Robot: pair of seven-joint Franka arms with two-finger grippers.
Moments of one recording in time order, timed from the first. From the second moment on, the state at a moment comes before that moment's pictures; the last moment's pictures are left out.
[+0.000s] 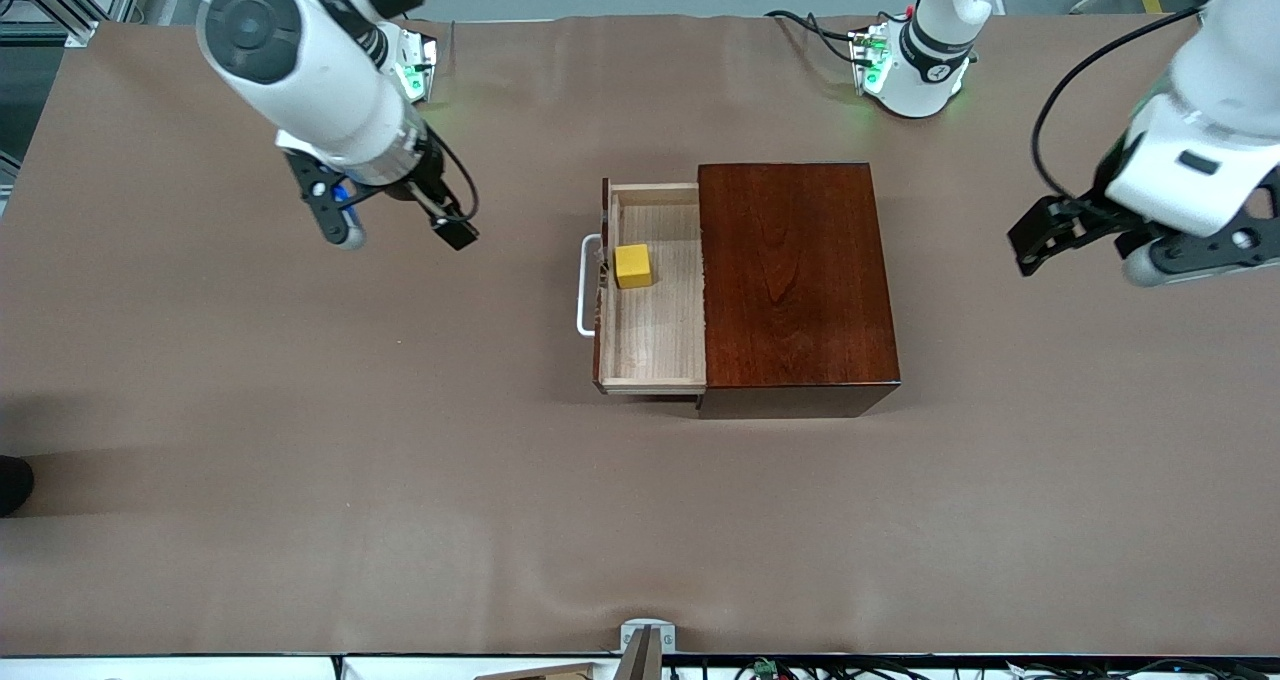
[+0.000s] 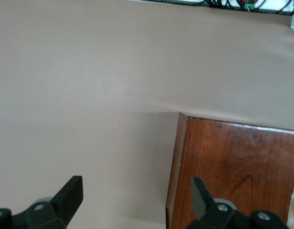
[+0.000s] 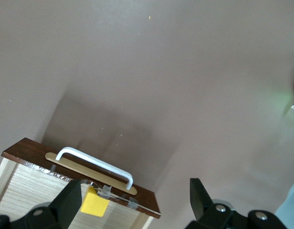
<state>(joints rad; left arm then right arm) -0.14 0.15 -0.09 -1.30 0.09 1.51 -0.35 0.67 0.09 -0.15 -1.70 0.17 1.69 1.58</state>
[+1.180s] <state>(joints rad) -0.06 -0.10 -0.06 -1.62 0.05 1.52 -0.14 0.91 0.29 -0.14 -1.77 0.17 2.09 2.13</state>
